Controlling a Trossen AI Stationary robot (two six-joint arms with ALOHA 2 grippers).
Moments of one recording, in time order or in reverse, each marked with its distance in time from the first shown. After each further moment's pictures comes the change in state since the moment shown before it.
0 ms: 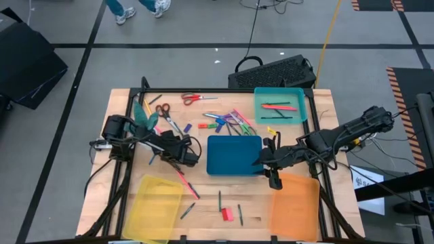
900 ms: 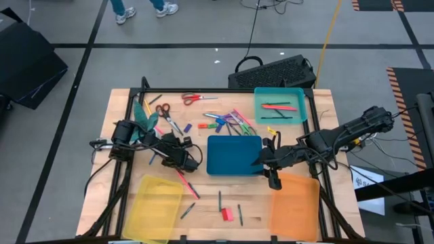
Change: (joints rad) left arm -0.053 0.119 0.012 -0.030 -0.139 -0.106; right arm -0.001 0.000 0.000 0.031 0.000 0.000
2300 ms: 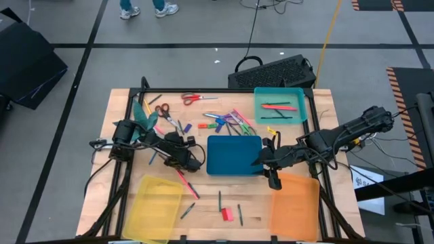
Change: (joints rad) left arm 0.001 -0.029 0.082 -0.125 -0.112 0.010; right arm 0.000 0.000 0.000 -0.003 0.000 -0.001
